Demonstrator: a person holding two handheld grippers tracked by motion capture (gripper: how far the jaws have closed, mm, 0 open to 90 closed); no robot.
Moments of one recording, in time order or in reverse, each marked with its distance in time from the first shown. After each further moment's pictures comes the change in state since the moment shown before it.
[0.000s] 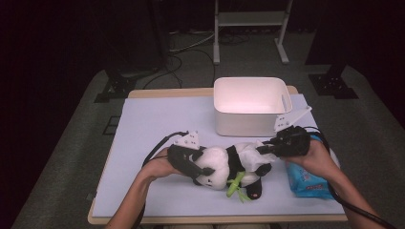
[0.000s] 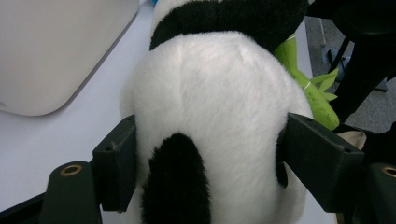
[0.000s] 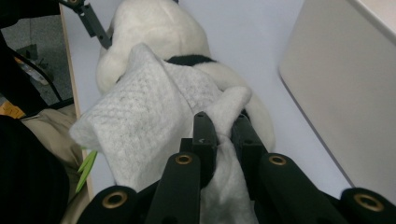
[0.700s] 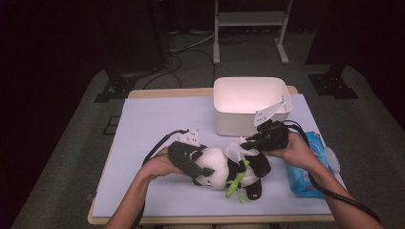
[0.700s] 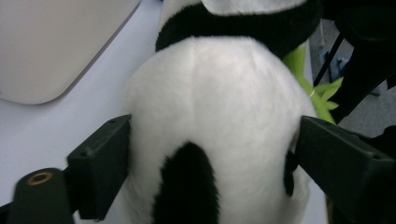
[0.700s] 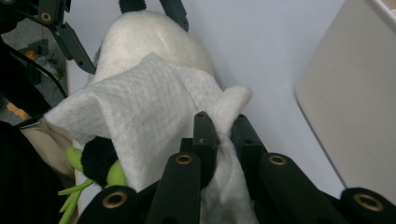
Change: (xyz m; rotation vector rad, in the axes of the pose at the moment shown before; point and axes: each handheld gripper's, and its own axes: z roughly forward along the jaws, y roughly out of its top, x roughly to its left) left arm 0.005 0.007 -0.002 0.026 -0.025 -0.088; right arm -0.006 0.027 0.037 0.029 0.053 -0.023
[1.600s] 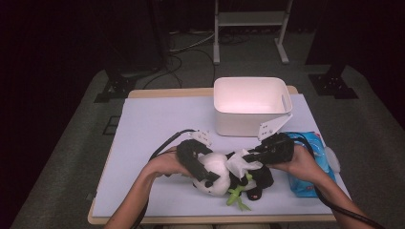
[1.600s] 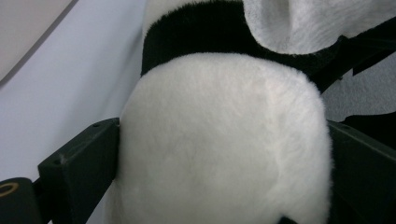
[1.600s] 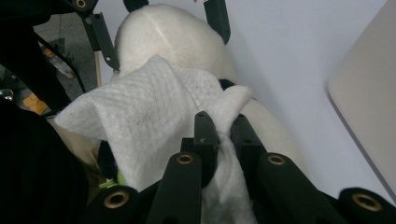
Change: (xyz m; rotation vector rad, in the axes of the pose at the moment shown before) left arm -0.007 0.016 0.020 0.124 -0.095 -0.022; right arm 0.029 -0.017 -0.006 -0.024 0.033 -0.027
